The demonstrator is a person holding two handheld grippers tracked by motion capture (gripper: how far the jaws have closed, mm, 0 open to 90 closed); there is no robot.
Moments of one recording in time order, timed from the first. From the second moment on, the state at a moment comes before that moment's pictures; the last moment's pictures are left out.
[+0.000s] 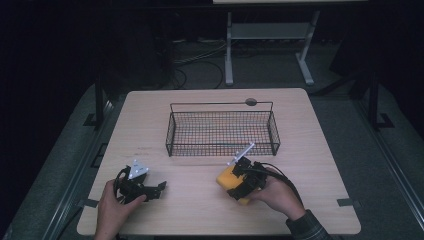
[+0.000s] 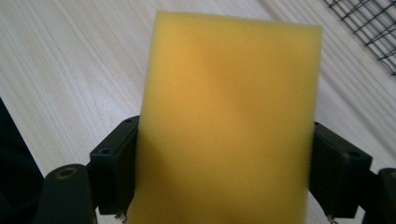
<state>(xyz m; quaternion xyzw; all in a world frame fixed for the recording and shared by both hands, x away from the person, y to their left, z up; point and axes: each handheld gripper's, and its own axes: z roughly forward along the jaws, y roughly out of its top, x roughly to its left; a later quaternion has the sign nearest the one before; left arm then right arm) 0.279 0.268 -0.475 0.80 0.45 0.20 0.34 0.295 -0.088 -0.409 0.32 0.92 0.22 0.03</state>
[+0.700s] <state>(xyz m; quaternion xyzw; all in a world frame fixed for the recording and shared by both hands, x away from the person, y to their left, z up) 0.279 0.268 -0.475 0.80 0.45 0.20 0.34 0.305 -0.119 -0.385 0.35 0.91 0.23 0.04</state>
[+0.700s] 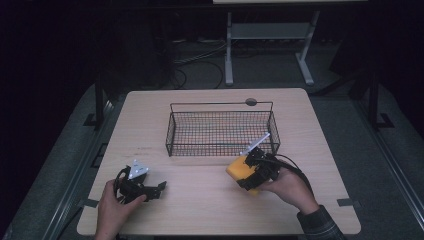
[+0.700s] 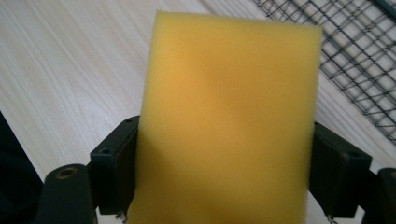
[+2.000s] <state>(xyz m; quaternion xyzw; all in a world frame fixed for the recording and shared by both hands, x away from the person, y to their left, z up) 0.280 0.268 -0.475 0.80 0.44 0.20 0.34 0.352 -0.163 -0.344 0.40 0.88 0.25 0.07</state>
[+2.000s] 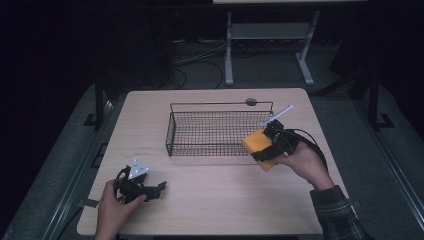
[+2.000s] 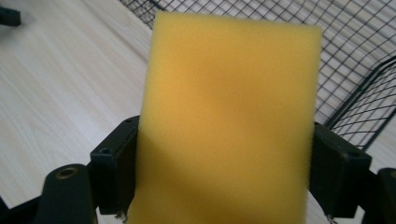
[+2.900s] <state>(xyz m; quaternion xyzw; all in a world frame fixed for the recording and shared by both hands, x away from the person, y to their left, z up) 0.279 0.268 -0.475 0.80 0.44 0.20 0.34 0.416 -0.169 -0.342 0.44 0.86 0.24 0.08</state>
